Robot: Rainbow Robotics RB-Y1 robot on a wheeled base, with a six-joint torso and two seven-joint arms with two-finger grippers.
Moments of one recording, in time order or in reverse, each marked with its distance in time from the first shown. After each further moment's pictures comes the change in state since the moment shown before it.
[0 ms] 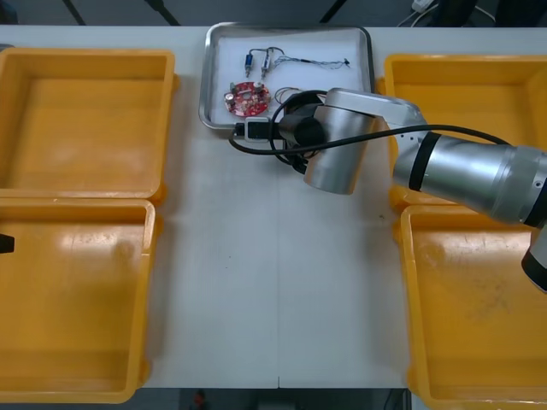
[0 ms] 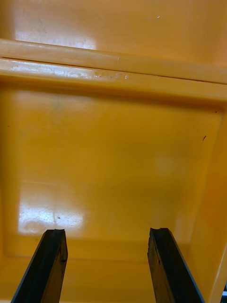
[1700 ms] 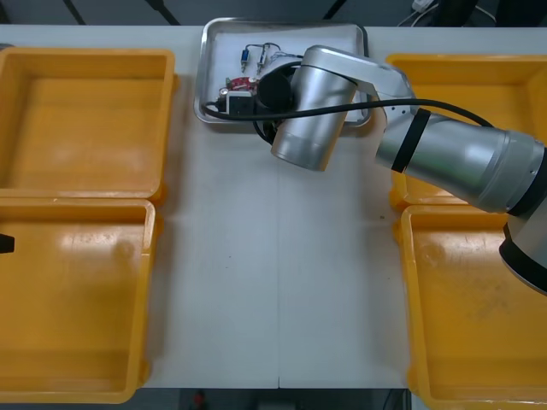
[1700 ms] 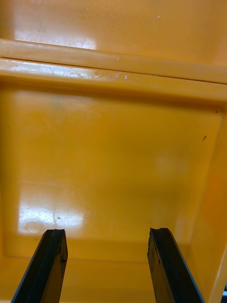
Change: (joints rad) right arm -0.022 0.048 -0.166 -0.126 0.006 0.303 0.078; left arm 0.000 0.000 0.000 -0.001 0.000 0.000 0.000
